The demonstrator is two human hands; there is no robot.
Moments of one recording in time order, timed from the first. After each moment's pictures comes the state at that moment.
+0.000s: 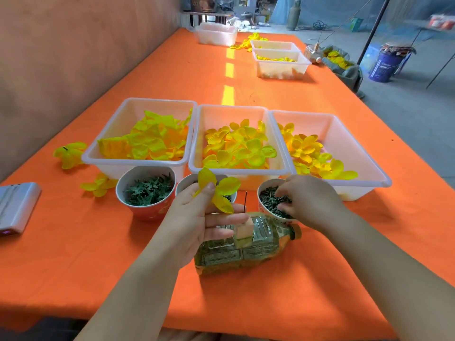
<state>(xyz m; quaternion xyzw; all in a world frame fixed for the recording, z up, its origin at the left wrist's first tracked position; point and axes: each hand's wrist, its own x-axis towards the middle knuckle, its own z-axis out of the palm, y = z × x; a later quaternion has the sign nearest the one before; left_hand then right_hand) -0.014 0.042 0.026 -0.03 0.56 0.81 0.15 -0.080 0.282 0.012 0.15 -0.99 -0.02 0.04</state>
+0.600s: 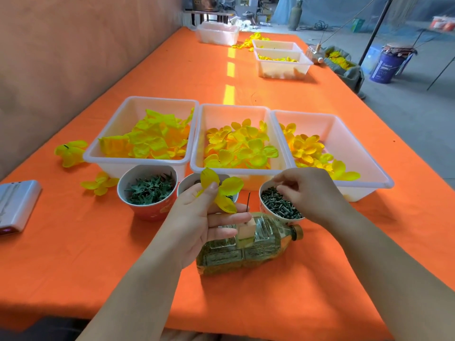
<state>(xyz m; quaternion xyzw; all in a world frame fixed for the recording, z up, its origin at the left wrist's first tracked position) -0.013 0.042 0.025 -0.03 0.55 0.82 0.16 -0.068 0.273 0.031 0.08 -0.96 0.26 0.08</state>
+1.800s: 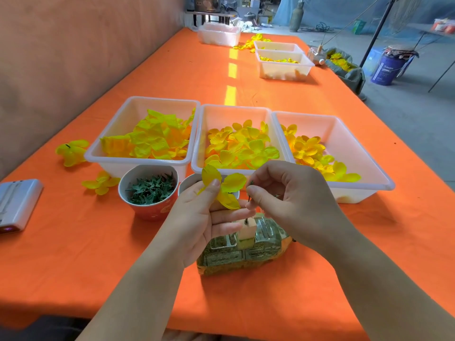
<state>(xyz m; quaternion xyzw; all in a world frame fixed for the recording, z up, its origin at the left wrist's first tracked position) -0.012 0.045 0.033 -0.02 0.52 0.84 0.15 -0.014 0.221 0.074 0.17 -0.86 0.48 0.07</state>
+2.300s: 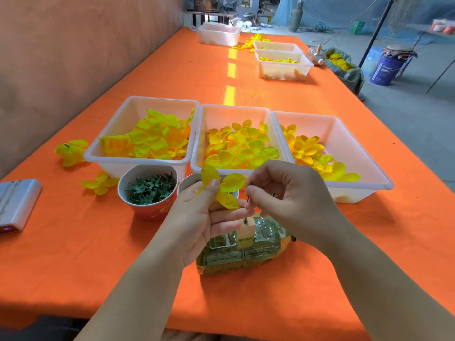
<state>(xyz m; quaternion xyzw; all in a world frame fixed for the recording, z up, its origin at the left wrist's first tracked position) -0.012 0.045 0.034 -0.01 0.52 0.84 0.15 -0.017 0.223 0.072 0.21 -0.84 0.50 0.07</state>
